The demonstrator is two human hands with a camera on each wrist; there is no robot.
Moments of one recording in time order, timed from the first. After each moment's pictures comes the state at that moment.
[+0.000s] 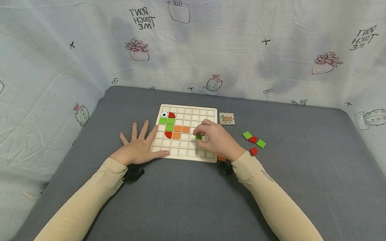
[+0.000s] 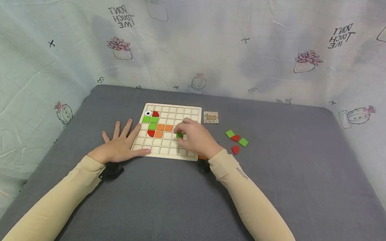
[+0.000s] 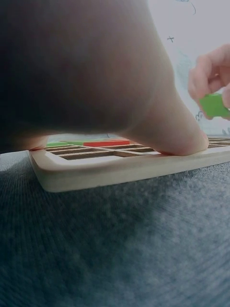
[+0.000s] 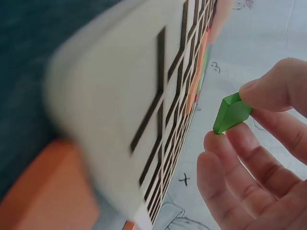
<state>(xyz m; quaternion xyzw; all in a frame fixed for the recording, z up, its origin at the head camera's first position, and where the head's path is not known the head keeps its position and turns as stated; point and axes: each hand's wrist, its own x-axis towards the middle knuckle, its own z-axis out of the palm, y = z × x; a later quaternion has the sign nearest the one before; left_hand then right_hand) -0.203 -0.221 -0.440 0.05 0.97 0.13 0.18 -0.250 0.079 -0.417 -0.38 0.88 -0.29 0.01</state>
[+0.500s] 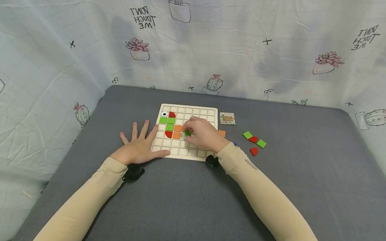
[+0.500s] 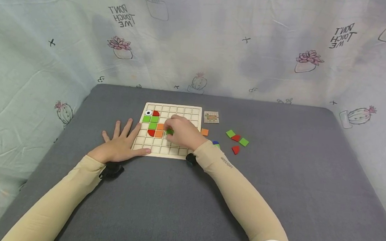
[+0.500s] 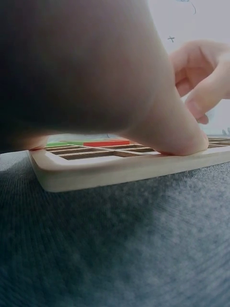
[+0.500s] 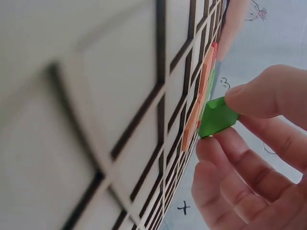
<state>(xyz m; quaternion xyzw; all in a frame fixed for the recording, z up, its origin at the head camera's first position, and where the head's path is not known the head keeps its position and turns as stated) -0.202 -0.219 -0.436 0.05 0.97 0.12 0.18 -0.266 0.036 -0.414 -0.39 0.89 -0.25 0.04</state>
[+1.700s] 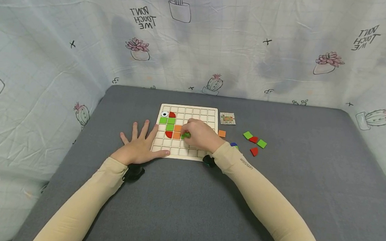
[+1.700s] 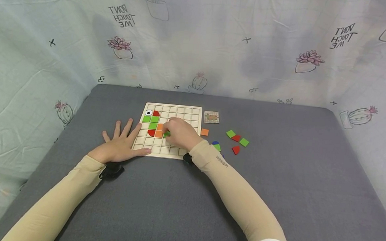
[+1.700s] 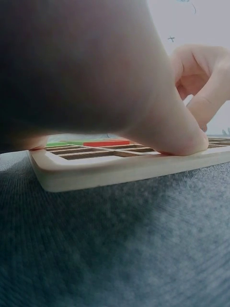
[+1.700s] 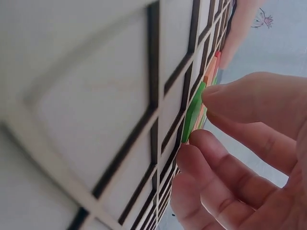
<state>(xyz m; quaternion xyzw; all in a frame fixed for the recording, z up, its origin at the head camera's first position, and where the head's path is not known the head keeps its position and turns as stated) -0.203 -0.220 -0.439 0.05 0.98 0.12 0.18 -0.267 0.027 -0.418 -0.40 0.89 -0.22 0.05</state>
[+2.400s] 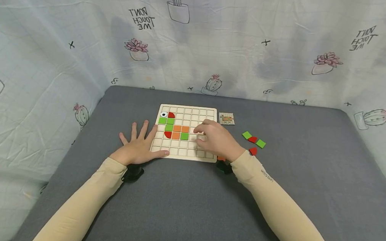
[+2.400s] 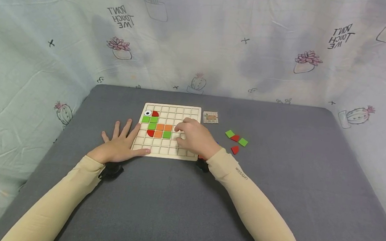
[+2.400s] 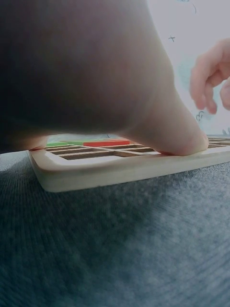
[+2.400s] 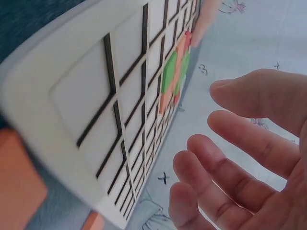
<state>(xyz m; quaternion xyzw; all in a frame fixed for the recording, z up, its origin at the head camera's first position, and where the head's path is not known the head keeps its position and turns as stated) -0.203 -0.219 -0.437 0.05 0.98 0.12 0.18 -0.242 0.076 -0.399 -0.34 0.90 -0.26 0.03</state>
